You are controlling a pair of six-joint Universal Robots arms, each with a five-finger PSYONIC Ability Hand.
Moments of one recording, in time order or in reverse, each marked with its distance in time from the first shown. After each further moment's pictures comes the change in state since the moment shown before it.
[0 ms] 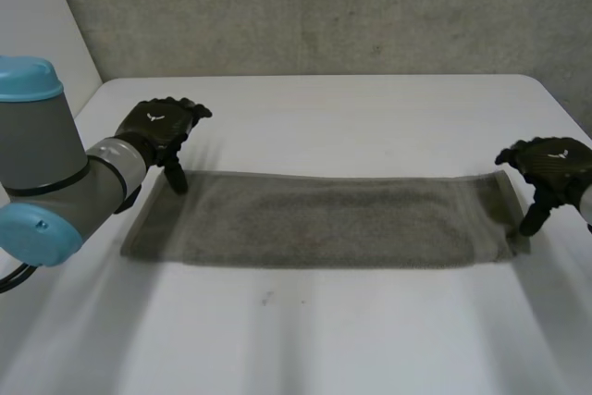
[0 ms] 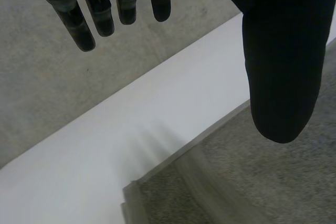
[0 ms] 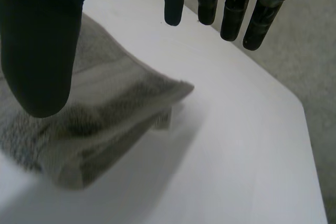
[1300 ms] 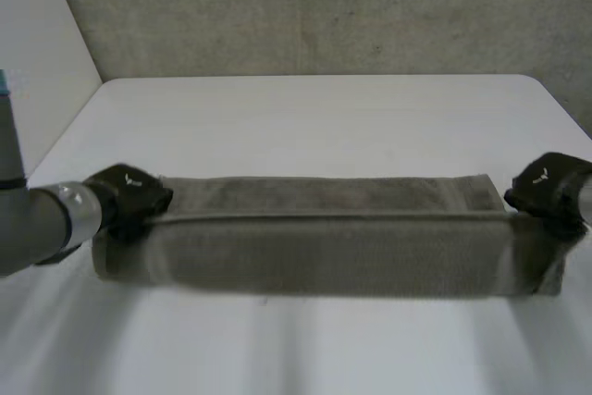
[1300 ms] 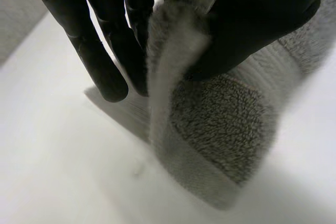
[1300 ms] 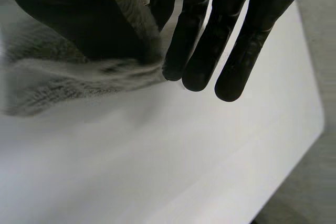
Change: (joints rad) left arm 0.103 0.133 -0.138 -0.391 0.044 0.454; right arm 0.106 -0.005 -0.175 0.433 0.167 -0.610; left_hand 1.035 1.051 1.049 1.049 1.018; right_hand 0.764 0.954 0.977 0.966 0.918
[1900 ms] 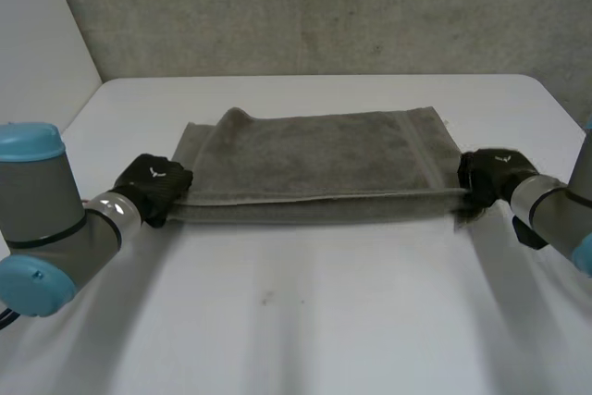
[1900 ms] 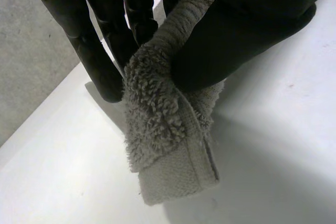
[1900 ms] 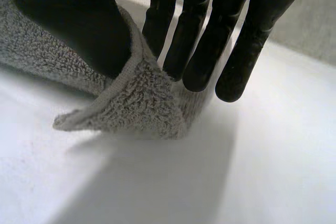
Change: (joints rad) left arm -0.038 -0.139 -0.112 0.511 0.007 -0.135; right arm 0.076 0.276 -0.040 -0.490 -0.045 0.949; left_hand 0.000 0.000 -0.001 0.000 -0.001; right_hand 0.000 0.000 0.000 0.000 -0.013
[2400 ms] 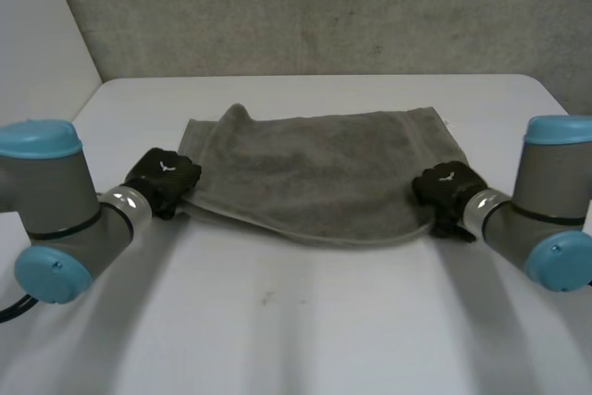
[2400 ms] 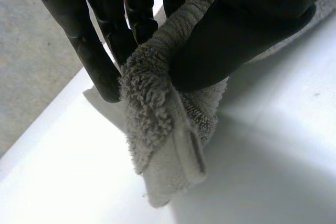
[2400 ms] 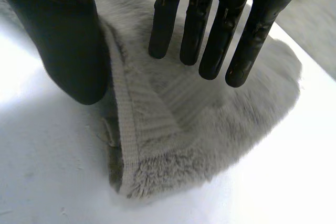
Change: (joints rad) left arm -0.017 -0.074 0.084 0.021 0.003 0.006; right arm 0.131 0.089 -0.061 0.039 0.022 -0.324; left_hand 0.000 0.000 0.000 0.000 0.000; right_hand -0.407 -0.535 -0.556 -0.565 -0.502
